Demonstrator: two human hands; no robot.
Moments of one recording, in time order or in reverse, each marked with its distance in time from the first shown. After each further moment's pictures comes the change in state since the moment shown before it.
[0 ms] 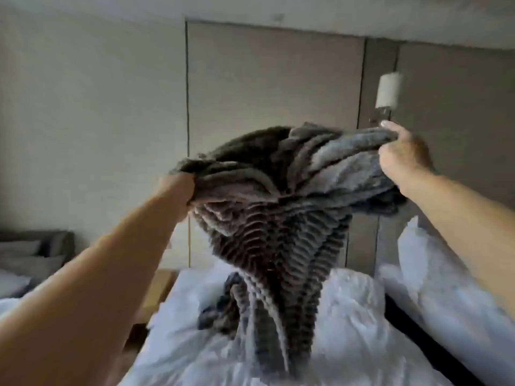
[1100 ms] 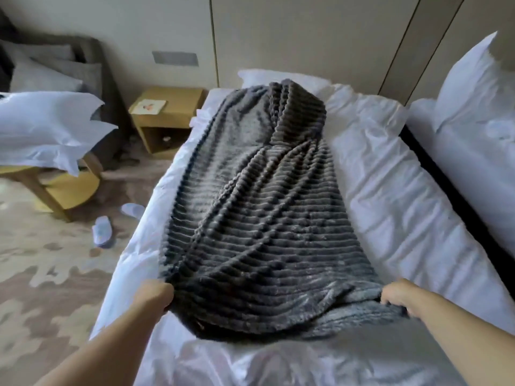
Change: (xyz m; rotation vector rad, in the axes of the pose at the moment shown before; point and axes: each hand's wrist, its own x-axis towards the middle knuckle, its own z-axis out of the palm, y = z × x) left_hand -0.396 -0.437 -0.277 0.768 0.088 -0.943; right_hand -0.493 0.347 -0.100 -0.781 -1.247 0.821
